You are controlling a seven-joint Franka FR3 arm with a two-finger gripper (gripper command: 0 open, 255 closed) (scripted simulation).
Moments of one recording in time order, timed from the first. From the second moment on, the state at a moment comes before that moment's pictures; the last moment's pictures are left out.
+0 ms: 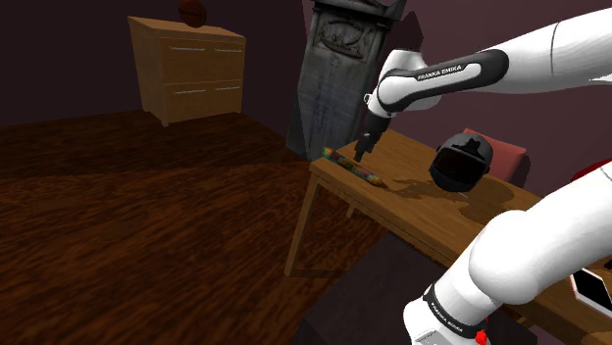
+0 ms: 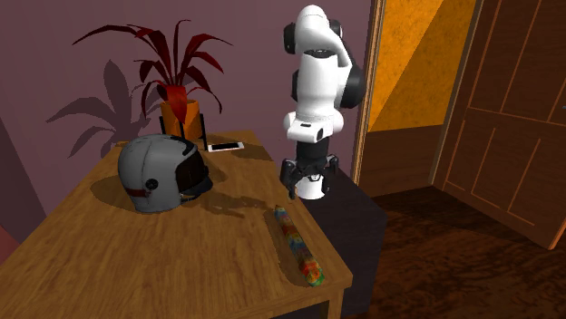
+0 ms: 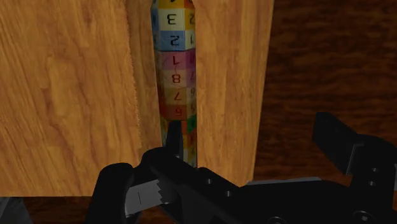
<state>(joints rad) -0.08 -0.28 -0.25 -2.40 -0.12 2.17 -0.39</state>
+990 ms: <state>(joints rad) -0.10 0.03 -0.33 -2.32 0.01 2.37 -0.54</state>
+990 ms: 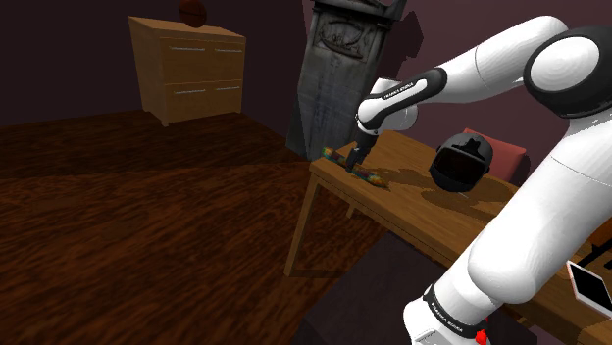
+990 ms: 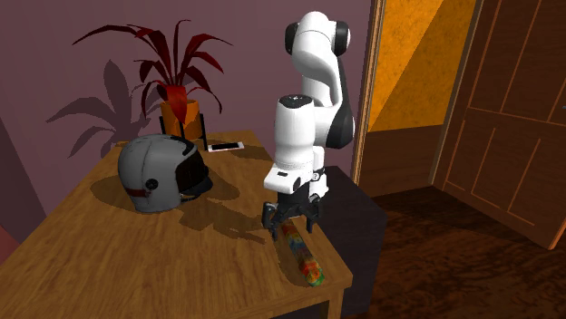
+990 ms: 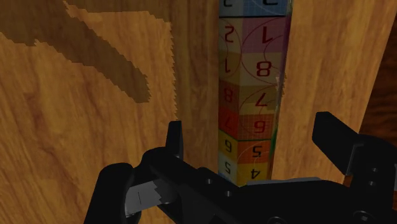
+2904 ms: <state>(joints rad) -0.09 -0.07 -0.32 -2.26 -0.03 2.22 -0.51</state>
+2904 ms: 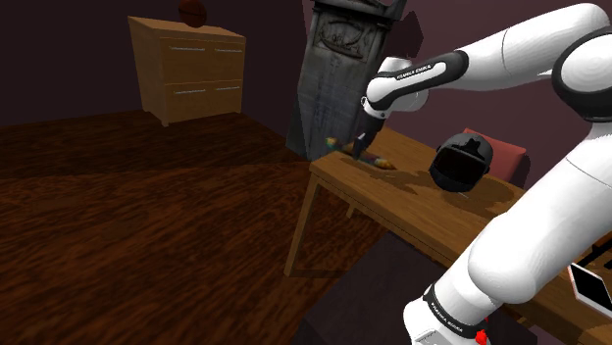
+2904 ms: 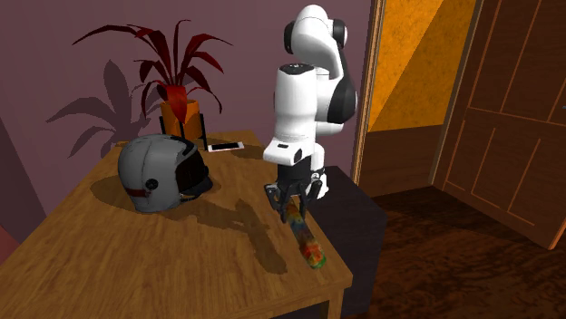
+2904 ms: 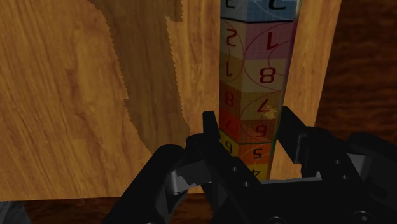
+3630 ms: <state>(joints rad) -0.10 -0.16 -0.33 -2.22 -0.06 2.10 -0.51</state>
